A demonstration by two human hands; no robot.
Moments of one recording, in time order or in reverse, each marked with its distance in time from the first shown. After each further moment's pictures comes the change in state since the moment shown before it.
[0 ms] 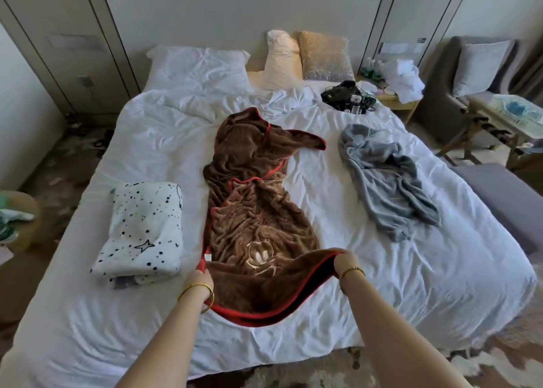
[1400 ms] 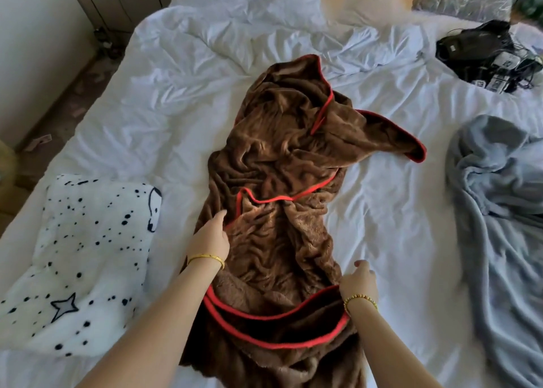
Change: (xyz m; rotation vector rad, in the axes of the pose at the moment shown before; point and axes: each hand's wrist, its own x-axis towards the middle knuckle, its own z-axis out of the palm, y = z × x) left_hand 0.310 0.201 0.047 0.144 0.242 0.151; right_hand 0.379 -0.065 0.160 -0.868 -0.043 -0.099
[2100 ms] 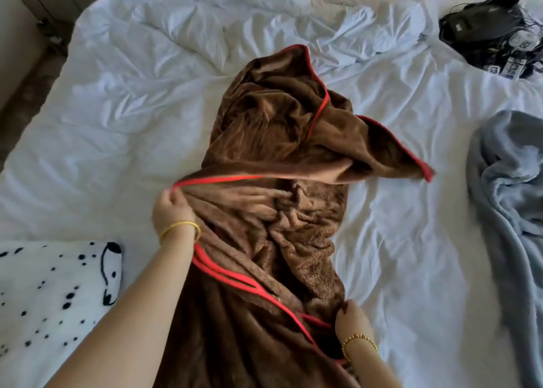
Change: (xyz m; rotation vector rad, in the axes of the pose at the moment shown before) left_hand 0.188 0.026 -0.003 -0.447 0.367 -0.269; right_hand 0.074 -0.026 0.055 -0.142 -0.162 0.103
